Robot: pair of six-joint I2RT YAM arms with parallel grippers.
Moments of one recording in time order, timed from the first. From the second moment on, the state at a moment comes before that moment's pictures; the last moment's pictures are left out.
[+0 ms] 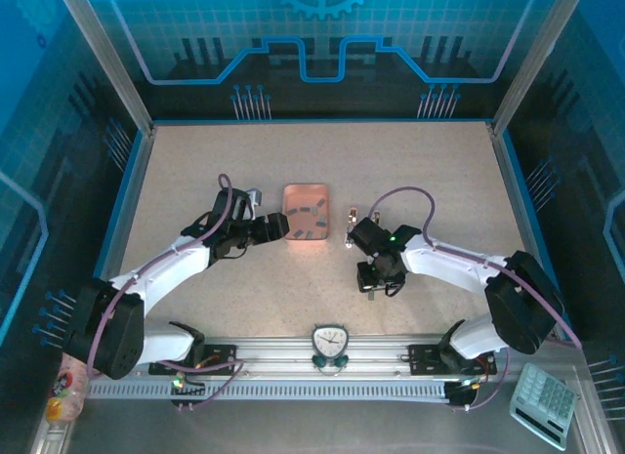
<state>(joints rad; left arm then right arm) -0.35 1.29 0.72 -0.22 0.25 -0.62 0.74 1.45 0.84 -0.85 -0.04 0.63</state>
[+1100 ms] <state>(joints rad) -0.36 1.23 0.56 0.09 0.47 -0.51 0.72 1.25 0.74 -0.54 -0.14 0.43</state>
